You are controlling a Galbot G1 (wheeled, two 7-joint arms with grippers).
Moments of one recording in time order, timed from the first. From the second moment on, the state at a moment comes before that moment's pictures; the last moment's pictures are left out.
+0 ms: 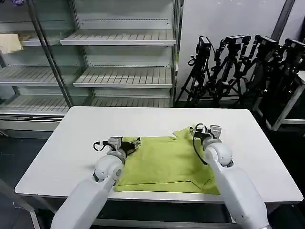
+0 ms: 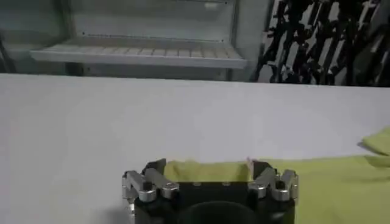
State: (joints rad) left arm 0.71 -1.20 -0.01 -1.61 -0.75 0.58 -0.47; right arm -0.58 1.25 0.17 1.40 0.69 -0.58 0.37
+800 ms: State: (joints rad) left arm 0.73 -1.17 -0.03 -1.61 -0.80 0.57 -0.47; right arm -0.54 1.26 0.15 1.29 0.70 -0.57 0.34
